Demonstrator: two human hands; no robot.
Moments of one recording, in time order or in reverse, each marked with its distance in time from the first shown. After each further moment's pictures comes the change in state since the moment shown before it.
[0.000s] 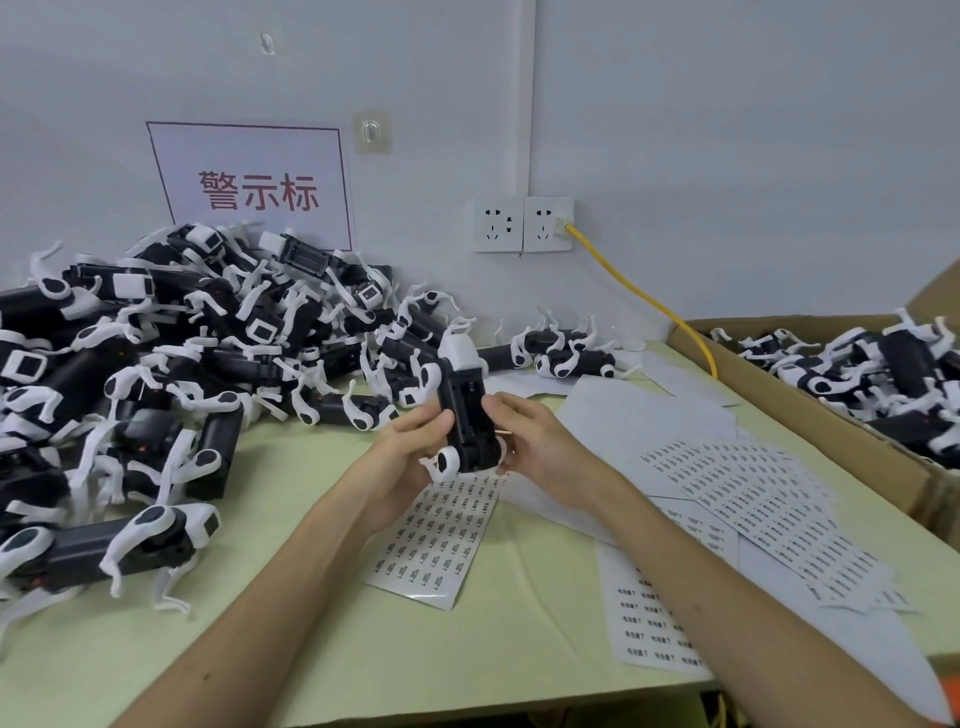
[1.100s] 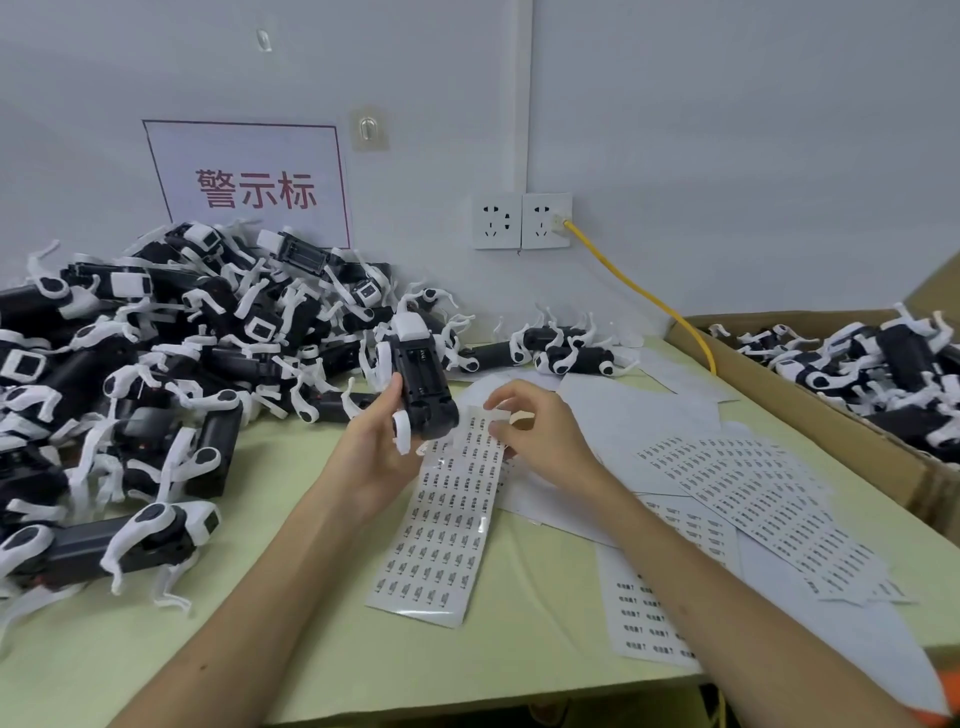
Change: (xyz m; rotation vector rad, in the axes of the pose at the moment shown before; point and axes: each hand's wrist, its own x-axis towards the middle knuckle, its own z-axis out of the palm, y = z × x) left_hand -0.003 0.014 -0.002 -0.310 0.142 -0.022; right_hand 0.007 0.010 -0.012 -0.609 0.352 -0.143
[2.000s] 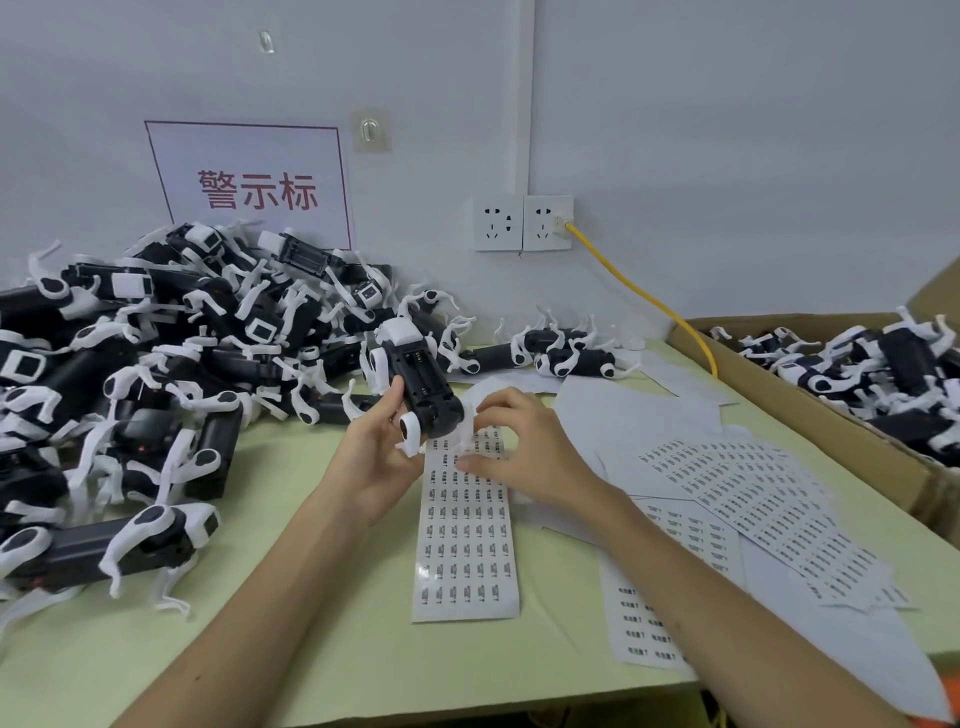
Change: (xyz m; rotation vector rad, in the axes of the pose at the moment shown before) left_hand 0.004 -0.004 -0.005 -0.033 0.032 0.038; right_hand -0.006 -0.001 0.008 -0.279 -0.083 -0.265
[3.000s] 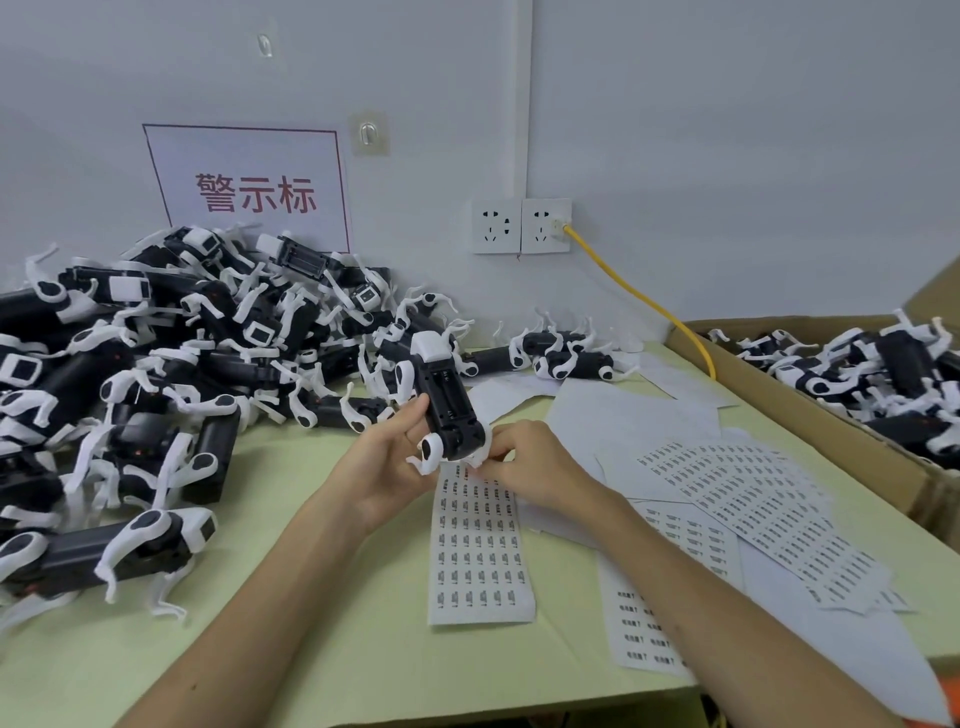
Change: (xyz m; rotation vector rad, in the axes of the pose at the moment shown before) left_hand 0.006 -0.005 -0.008 0.050 -0.149 -0.190; right_hand 0.001 0.011 0.005 0.062 -0.184 0.177
